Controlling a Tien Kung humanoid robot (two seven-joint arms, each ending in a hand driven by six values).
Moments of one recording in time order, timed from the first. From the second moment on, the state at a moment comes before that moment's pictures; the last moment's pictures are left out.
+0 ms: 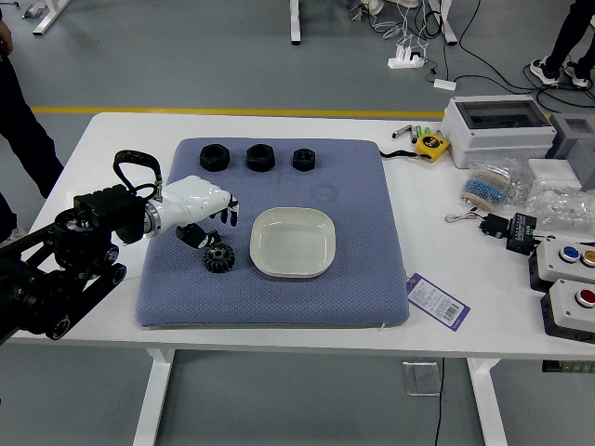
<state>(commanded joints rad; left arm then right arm) -0.82 0.32 -0.69 -0.92 2.23 -0.12 -0.19 0.08 -0.23 0.05 0.25 0.44 -0.25 -0.03</state>
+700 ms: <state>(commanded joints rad) -0.94 0.36 -0.49 -0.87 2.27 -0.12 -0.22 0.09 -0.24 0.05 0.25 0.44 -0.25 -0.04</state>
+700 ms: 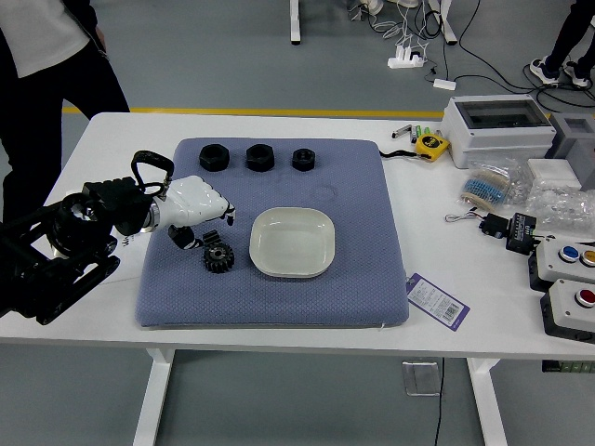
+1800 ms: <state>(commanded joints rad) -0.98 0.32 -0.40 -0.73 2.24 -0.01 -0.30 0.11 -0.24 0.06 0.25 0.42 -0.25 -0.04</state>
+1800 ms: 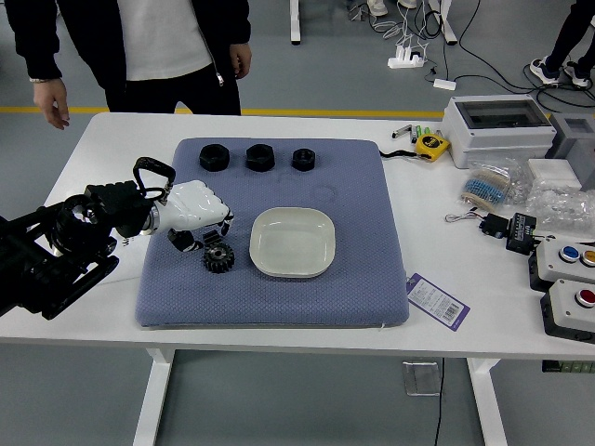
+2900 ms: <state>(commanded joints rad) -0.97 0.31 -0.39 -0.69 2.16 0.01 -0.29 0.11 -0.24 0.06 0.25 0.41 -0.25 -0.04</state>
